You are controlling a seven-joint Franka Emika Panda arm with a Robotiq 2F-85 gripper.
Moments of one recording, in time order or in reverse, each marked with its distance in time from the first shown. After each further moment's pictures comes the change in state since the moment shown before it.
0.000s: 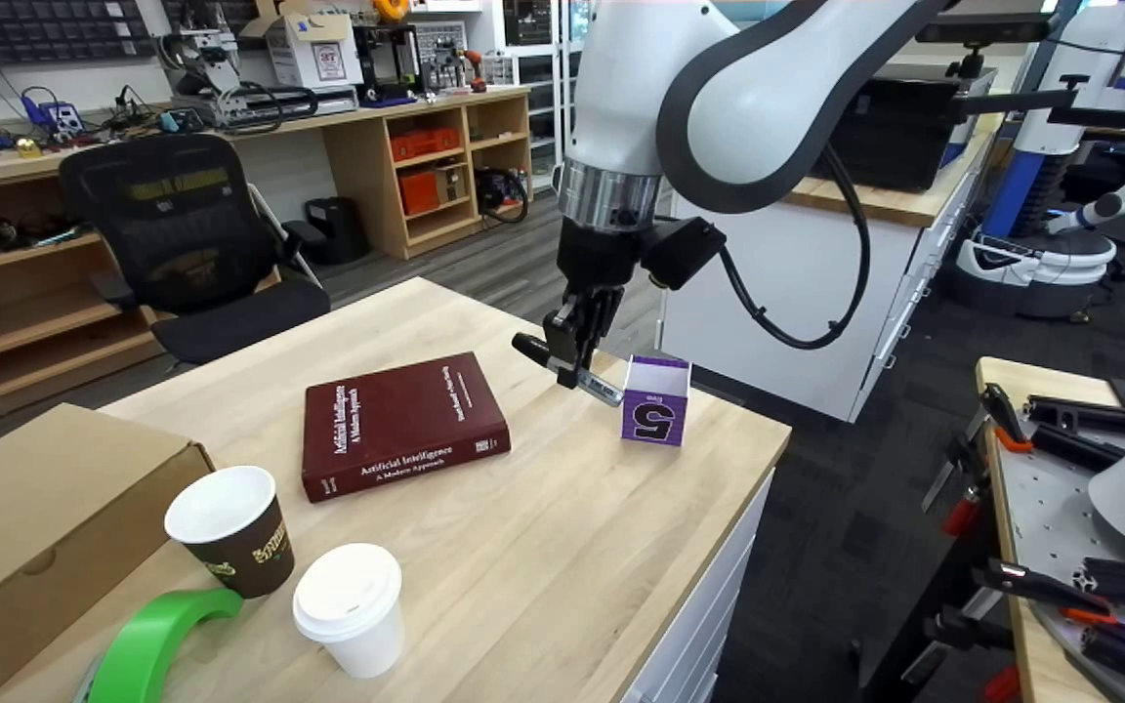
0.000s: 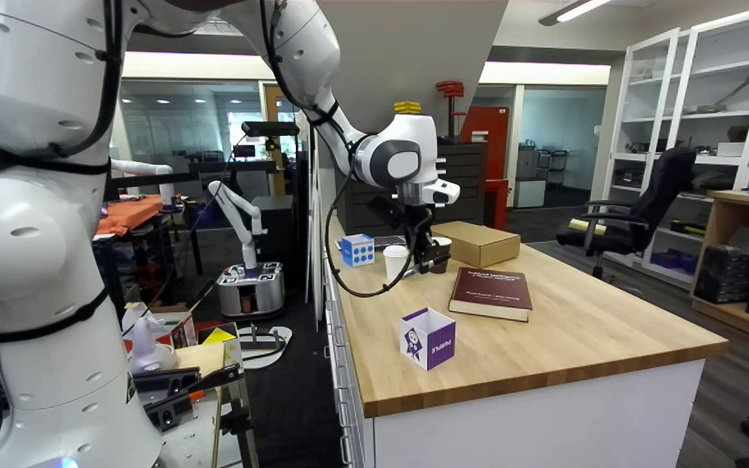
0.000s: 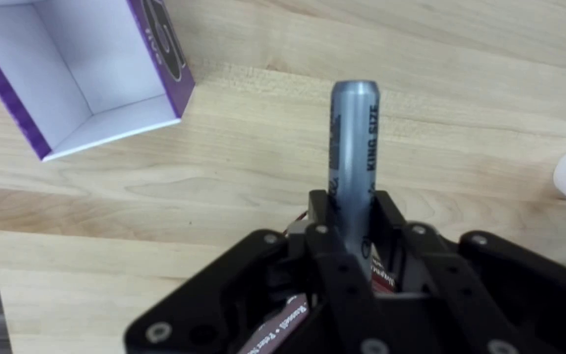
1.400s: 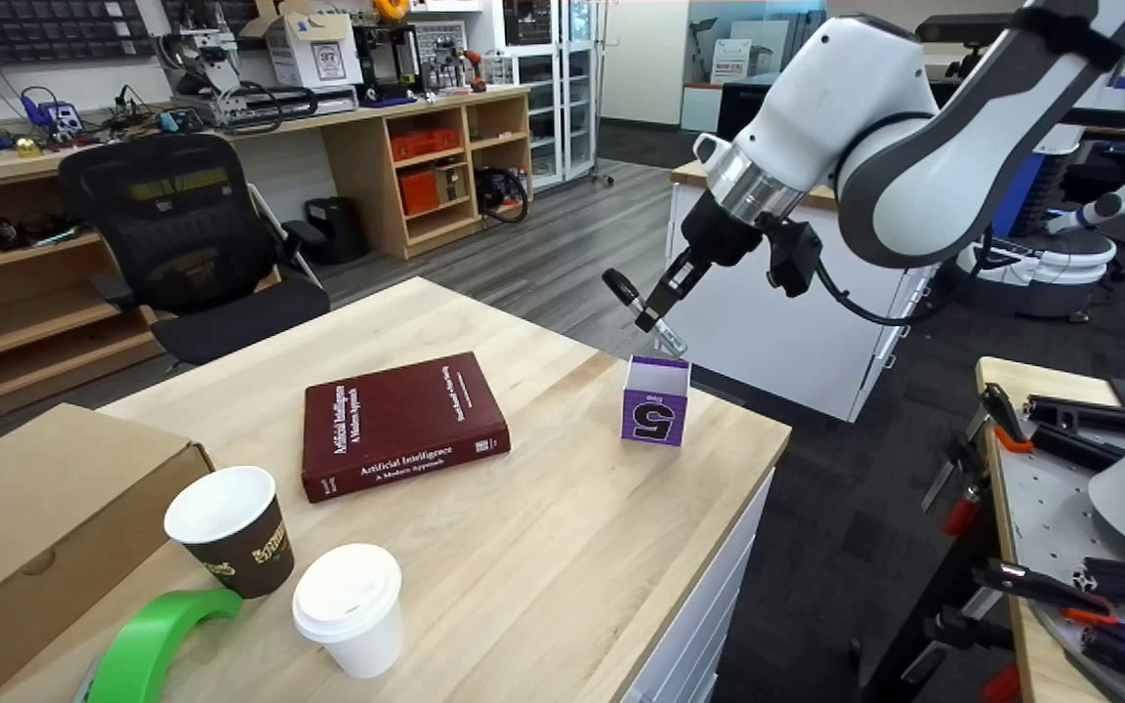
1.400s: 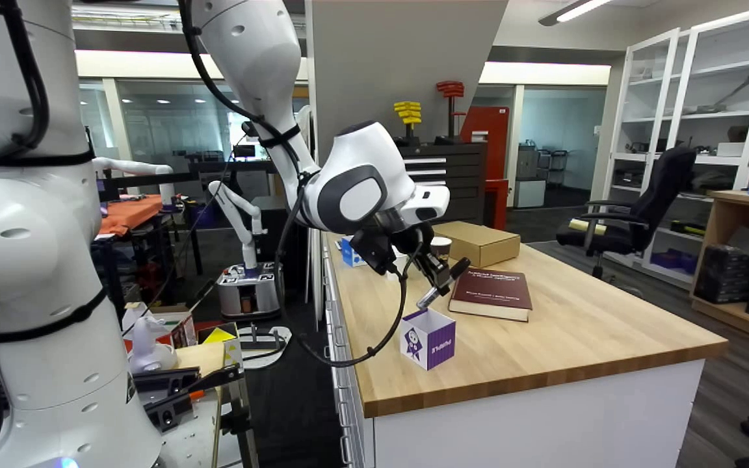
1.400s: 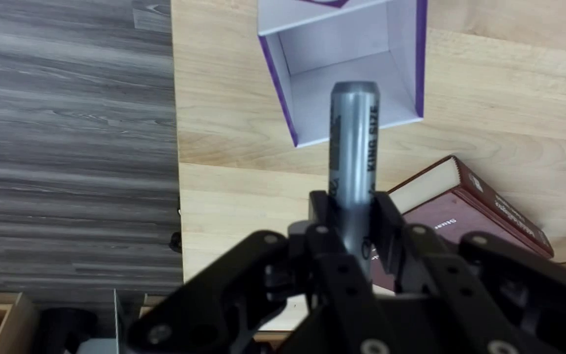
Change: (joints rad) arm -0.044 -0.209 -0.176 -0.506 -0.217 0.651 0.000
